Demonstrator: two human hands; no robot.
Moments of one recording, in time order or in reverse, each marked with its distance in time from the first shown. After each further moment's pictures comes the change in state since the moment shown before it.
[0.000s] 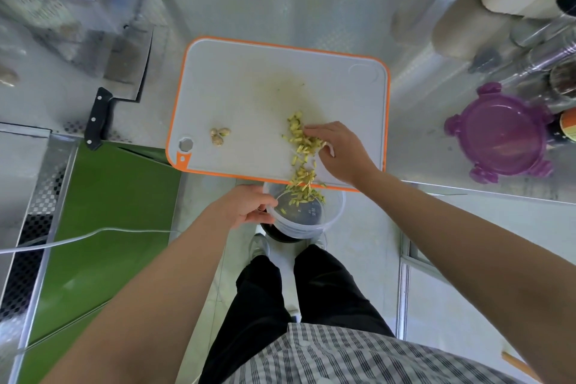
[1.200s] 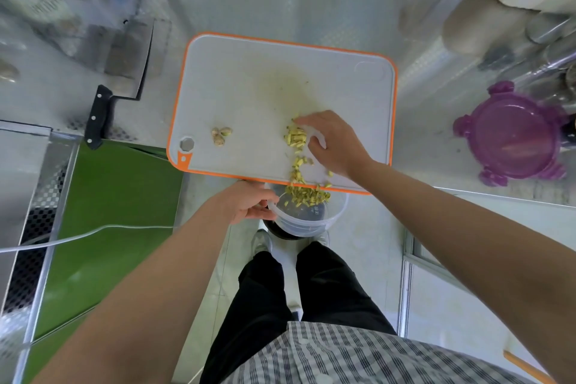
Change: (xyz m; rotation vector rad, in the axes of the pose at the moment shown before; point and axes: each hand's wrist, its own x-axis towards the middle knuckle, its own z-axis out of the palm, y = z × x) left_hand 0.000 0.013 -0.003 0.034 -0.002 0.005; right_hand 0.020 -0.017 -0.005 0.016 -0.053 -0.019
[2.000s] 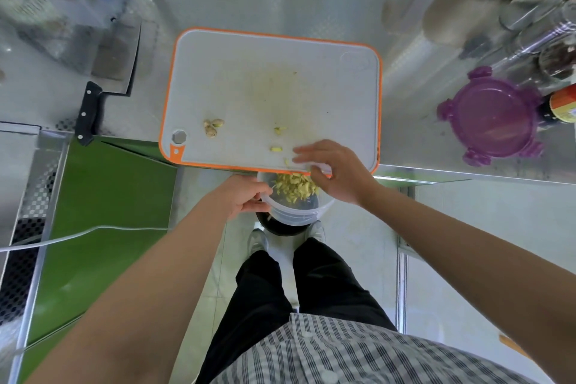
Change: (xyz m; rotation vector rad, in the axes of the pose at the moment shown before) left_hand -0.008 -0.008 0.008 -0.041 0.068 0.006; right_hand -0.073 -0.005 0.007 0.071 -0.035 -0.054
